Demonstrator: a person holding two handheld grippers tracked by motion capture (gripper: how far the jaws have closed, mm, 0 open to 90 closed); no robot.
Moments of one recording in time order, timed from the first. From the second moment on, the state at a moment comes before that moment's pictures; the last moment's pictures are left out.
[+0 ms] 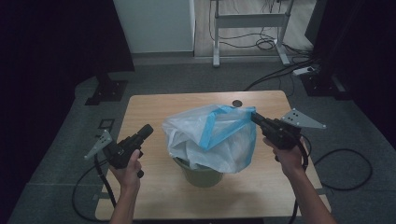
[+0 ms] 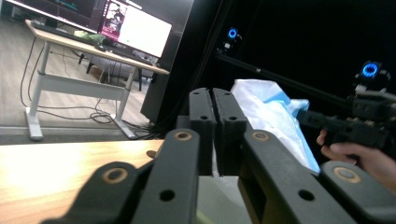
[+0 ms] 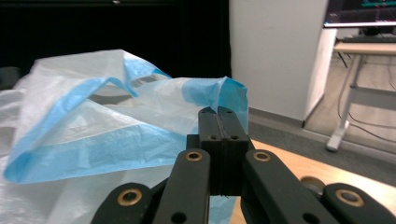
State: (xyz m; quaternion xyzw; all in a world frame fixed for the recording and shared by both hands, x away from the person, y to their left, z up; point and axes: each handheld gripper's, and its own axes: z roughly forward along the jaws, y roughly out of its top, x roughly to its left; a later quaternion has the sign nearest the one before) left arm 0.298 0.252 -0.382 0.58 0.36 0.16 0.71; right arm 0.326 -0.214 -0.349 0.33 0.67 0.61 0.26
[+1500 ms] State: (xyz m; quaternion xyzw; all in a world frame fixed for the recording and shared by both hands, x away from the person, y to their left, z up) left arm 0.353 0.211 -0.304 0.68 0.33 0.22 0.61; right arm 0.326 -0.186 -0.340 0.29 0.71 0.58 0.28
